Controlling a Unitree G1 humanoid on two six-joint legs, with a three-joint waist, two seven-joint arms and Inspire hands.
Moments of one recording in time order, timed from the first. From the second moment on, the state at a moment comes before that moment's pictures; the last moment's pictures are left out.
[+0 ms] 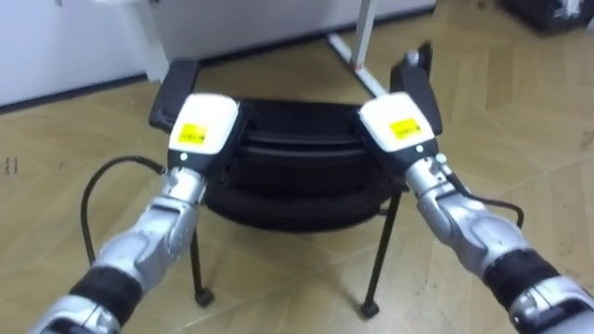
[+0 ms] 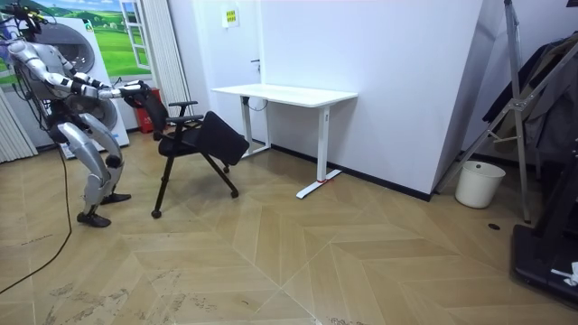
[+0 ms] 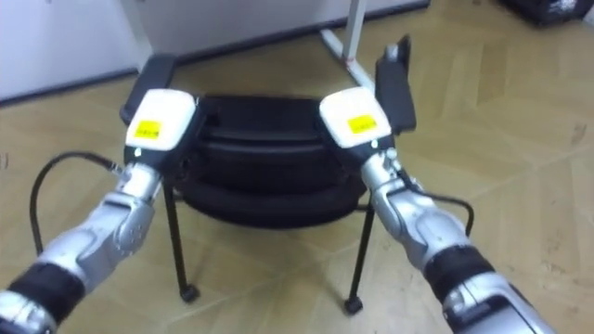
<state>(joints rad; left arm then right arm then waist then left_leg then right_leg) -0.45 0.38 -0.43 0.77 0.89 -0.24 0.60 -0.51 -0.36 0.47 0.80 -1.04 -0.18 -0.46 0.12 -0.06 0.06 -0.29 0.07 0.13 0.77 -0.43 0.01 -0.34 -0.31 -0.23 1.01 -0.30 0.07</state>
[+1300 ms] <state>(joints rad) -0.36 0.39 -0.43 0.71 0.86 -0.19 0.61 -0.45 -0.38 0.50 0.66 -1.03 -0.14 -0.34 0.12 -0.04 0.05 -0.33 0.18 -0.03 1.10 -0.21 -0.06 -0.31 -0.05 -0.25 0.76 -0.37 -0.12</state>
